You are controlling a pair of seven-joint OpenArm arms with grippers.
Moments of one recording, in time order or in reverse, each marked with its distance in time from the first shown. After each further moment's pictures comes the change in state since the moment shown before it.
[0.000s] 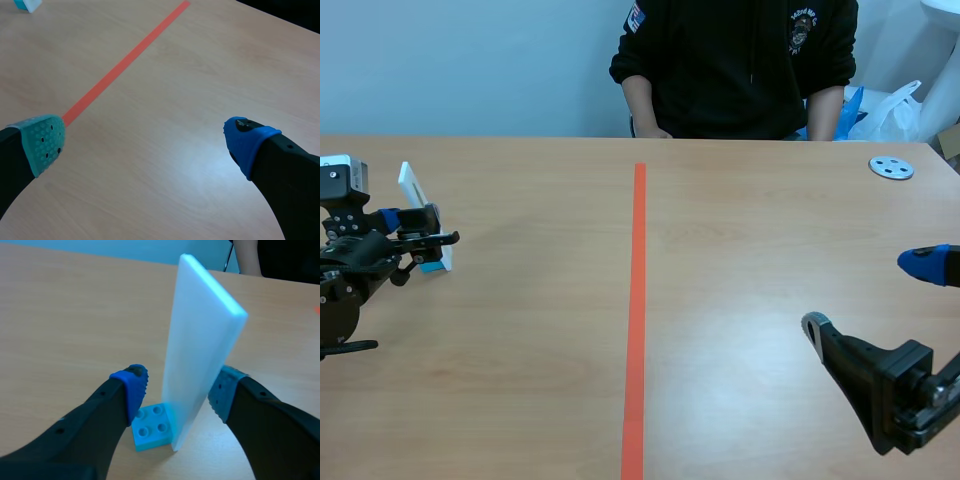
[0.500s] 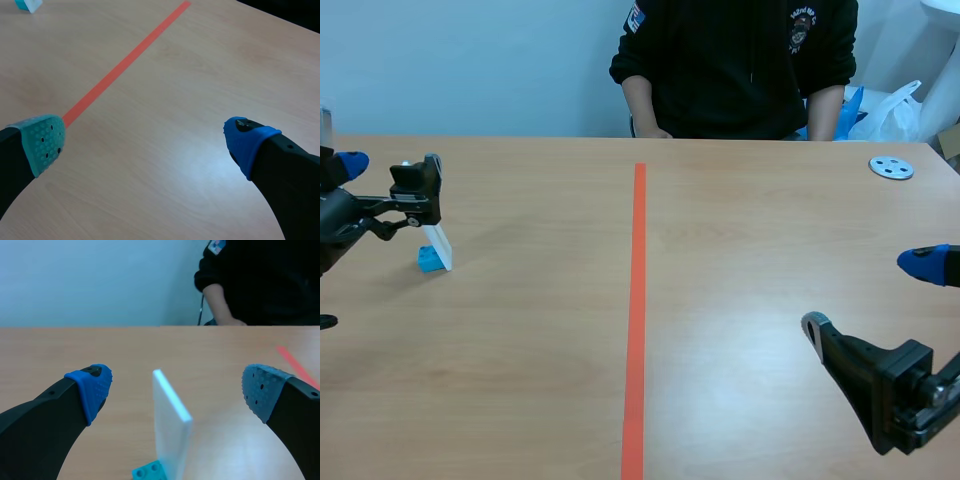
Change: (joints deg) left arm 7.3 -6.6 0.0 19.8 0.1 -1.0 0.7; right arm 0.0 0.0 0.0 0.0 0.0 0.0 0.0
